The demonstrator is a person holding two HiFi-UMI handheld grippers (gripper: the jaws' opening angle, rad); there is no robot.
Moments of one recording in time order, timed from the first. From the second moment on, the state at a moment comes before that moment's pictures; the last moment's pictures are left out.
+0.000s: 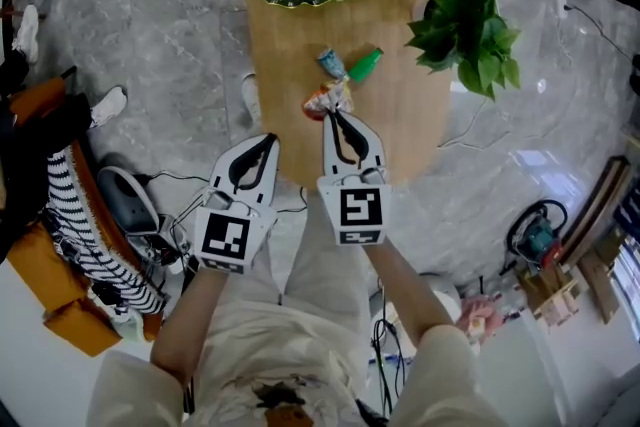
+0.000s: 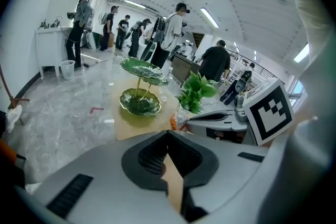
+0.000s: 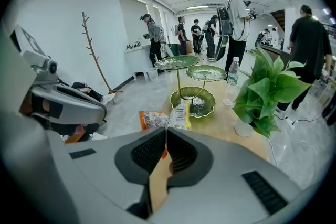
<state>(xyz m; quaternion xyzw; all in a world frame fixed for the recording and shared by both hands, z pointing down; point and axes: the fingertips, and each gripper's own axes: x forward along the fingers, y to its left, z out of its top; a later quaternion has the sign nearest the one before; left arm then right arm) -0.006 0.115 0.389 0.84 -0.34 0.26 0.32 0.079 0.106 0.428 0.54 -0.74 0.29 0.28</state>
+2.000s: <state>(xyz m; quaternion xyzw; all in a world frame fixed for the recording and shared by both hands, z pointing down) -0.027 -0.020 0.316 0.86 -0.36 0.22 0.28 0.059 -0.051 0.323 0.60 -0.74 0.23 0.20</state>
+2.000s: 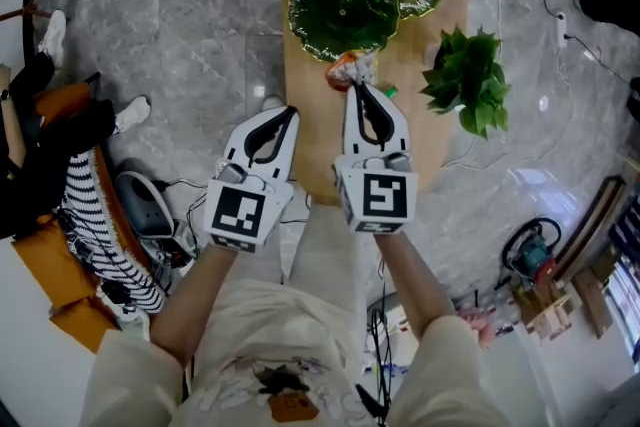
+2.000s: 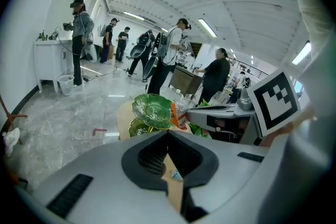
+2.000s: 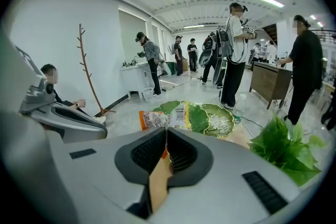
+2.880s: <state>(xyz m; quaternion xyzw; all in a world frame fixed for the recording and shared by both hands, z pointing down) -0.066 -0.057 0.312 0.85 -0.38 0.20 0.30 0.045 -0.092 0.340 0.60 -0.73 0.21 0.24</state>
